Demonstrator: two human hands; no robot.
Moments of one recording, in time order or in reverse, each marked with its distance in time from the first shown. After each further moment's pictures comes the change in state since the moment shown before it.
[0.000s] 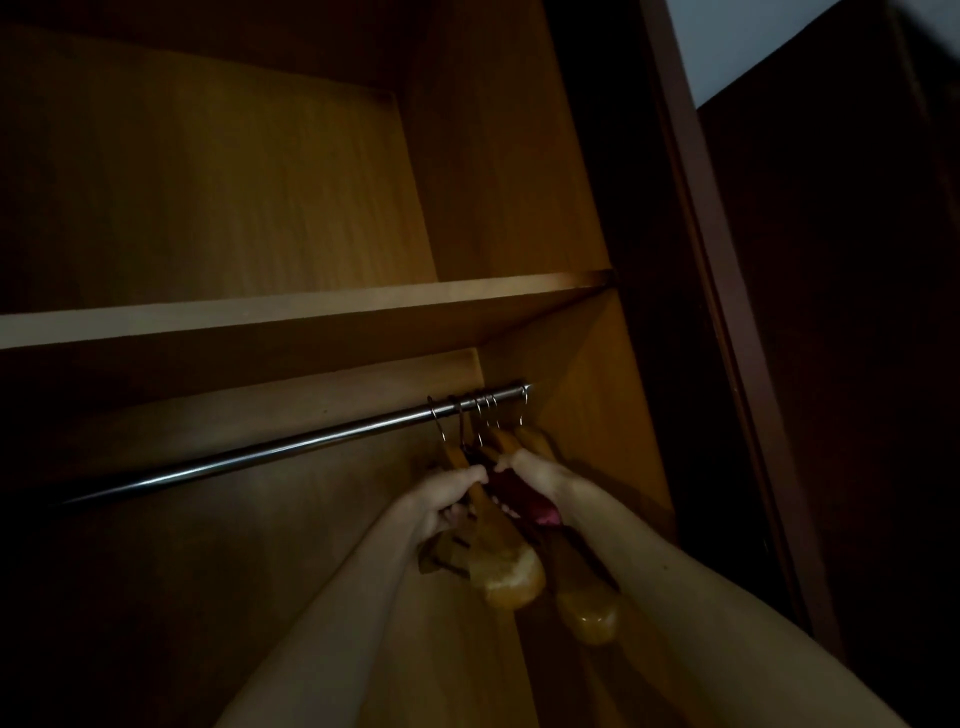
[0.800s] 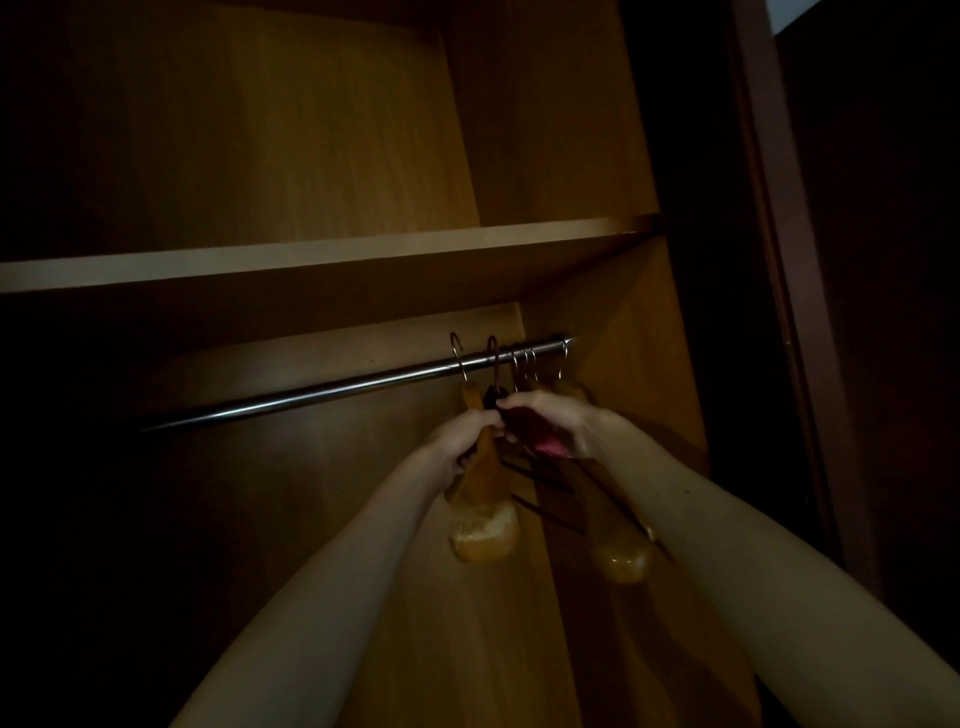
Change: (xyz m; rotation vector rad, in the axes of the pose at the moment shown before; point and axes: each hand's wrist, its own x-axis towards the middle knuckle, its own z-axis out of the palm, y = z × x) left_hand -0.029 -0.001 -0.011 -0.034 0.149 0.061; right_hand 0.003 -0.017 0.009 -0.150 -0.177 -0.040
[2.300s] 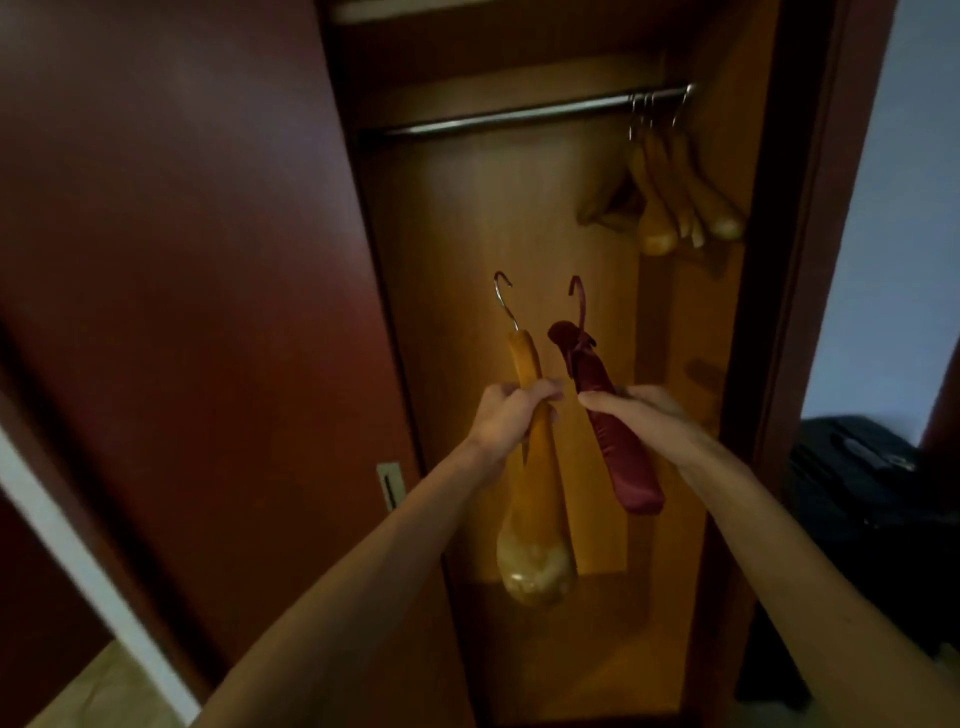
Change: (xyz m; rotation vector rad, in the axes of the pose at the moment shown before) left_hand -0.487 -0.139 0.168 -0.114 0.360 -0.169; right_hand -0.449 0.189 0.082 -0.112 -0.165 0.043
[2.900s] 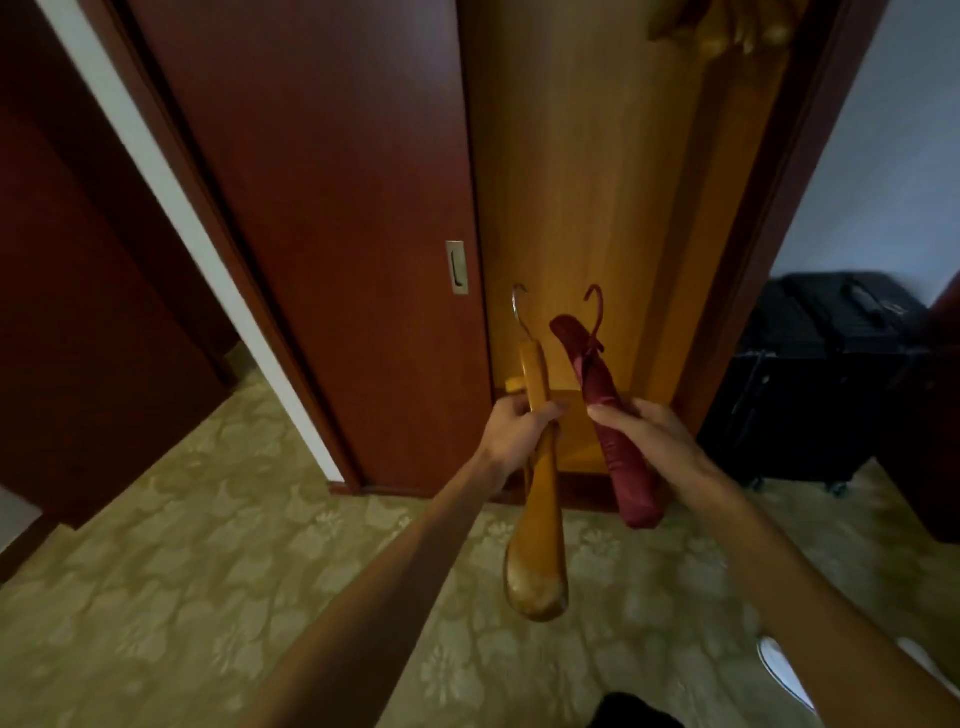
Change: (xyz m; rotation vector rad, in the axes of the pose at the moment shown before) left_hand -0.367 -0.134 0.044 0.001 0.078 -0.242; right_hand -0.340 0.120 0.057 0.080 -0.234 0.165
